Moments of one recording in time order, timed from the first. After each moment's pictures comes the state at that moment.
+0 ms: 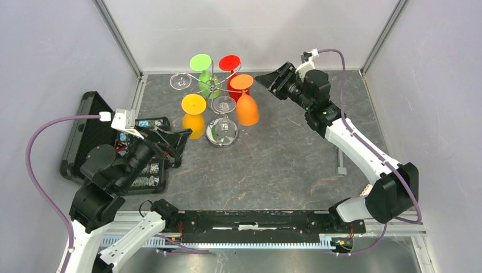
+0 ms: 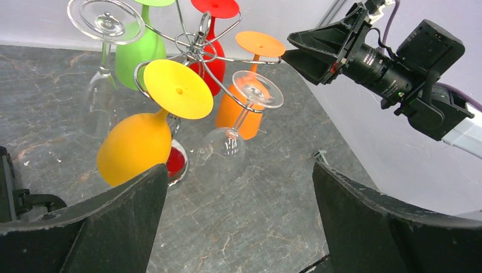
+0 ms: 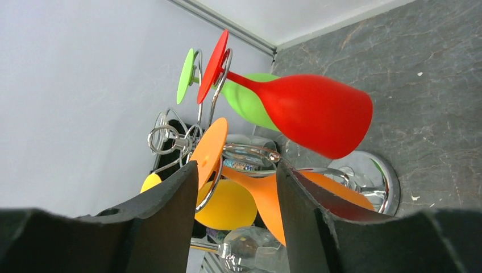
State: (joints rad) left arm -0.54 0.54 1.20 -0.68 -0.08 -0.43; right arm 0.47 1.41 1.22 0.13 -0.20 0.97
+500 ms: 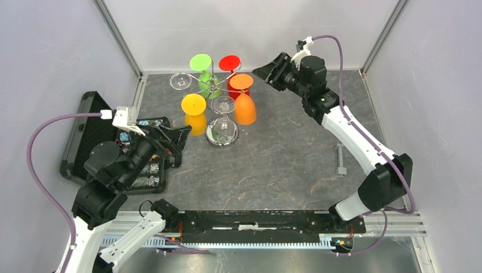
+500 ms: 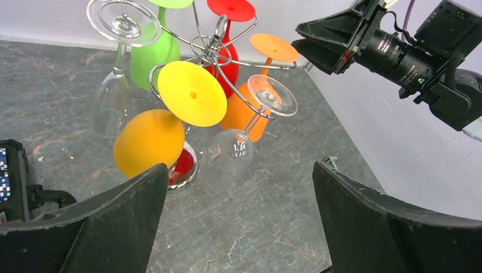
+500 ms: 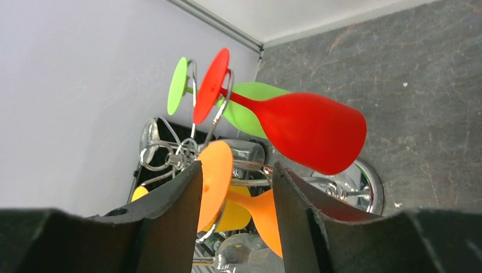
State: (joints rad) left arm -0.54 0.56 1.19 -0.67 -0.13 -0.43; right arm 0.46 1.51 1.43 -0.02 -0.21 0.89
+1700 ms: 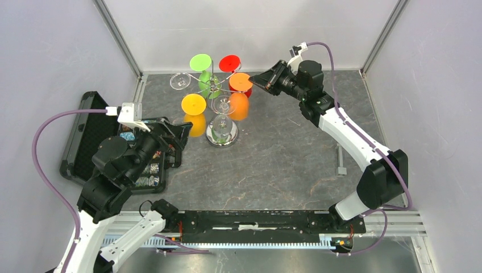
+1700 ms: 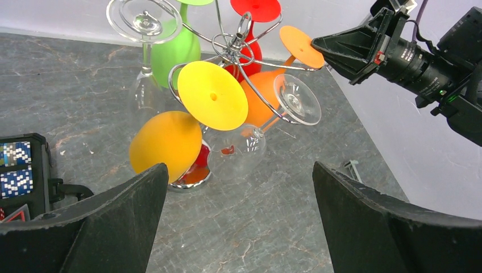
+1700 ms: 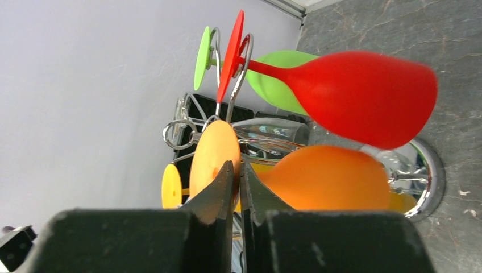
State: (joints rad) left arm -0.54 0.59 1.17 -0.66 -0.19 -0.41; right arm 0.46 1.54 1.36 0.09 -0.37 1.03
